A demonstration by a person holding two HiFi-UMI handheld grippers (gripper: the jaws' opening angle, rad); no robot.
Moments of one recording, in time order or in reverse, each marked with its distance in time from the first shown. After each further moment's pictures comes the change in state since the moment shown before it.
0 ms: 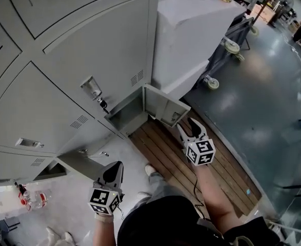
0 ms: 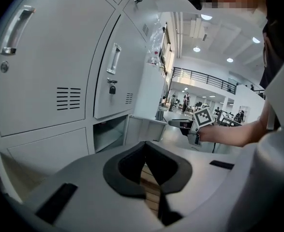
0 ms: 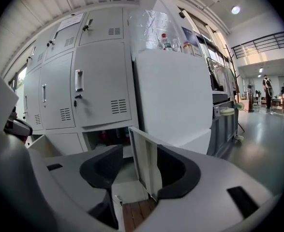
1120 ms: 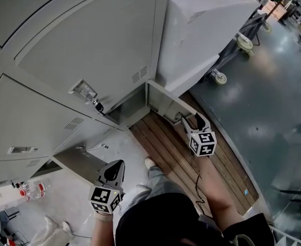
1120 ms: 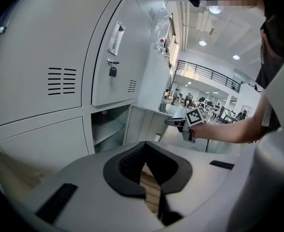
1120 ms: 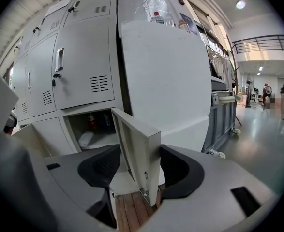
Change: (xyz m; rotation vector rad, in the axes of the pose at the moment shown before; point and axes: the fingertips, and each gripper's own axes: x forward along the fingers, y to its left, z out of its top) left arm 0.039 0.010 -0.021 -0.035 0.103 0.013; right arm 0.064 -0.057 -0.051 0.005 0.127 -0.040
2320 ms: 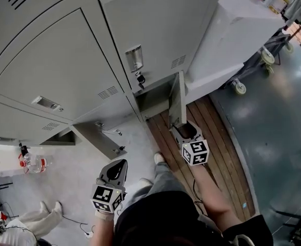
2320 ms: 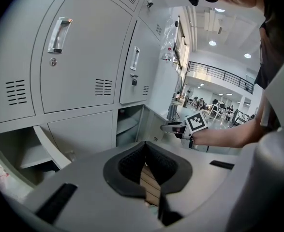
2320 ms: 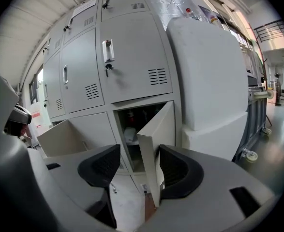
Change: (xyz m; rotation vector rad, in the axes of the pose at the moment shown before) left arm -0.108 0.009 -0.048 -0.049 -0.031 0.157; right arm -0.018 0.182 -0.031 -0.078 0.011 0.290
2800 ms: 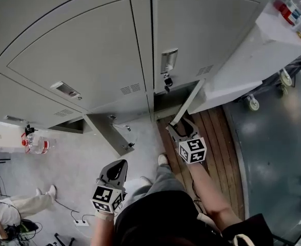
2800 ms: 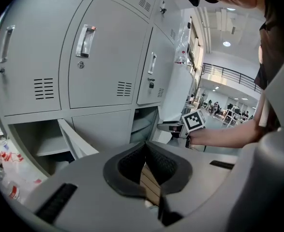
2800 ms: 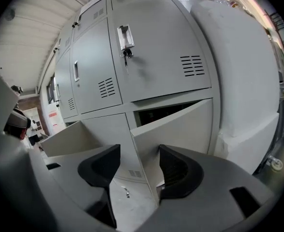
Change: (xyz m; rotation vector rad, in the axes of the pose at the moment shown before) left arm -0.031 0.031 -0.009 -0.085 -0.019 0.151; right arm 0.065 0.069 0.024 -0.054 0.007 0.199
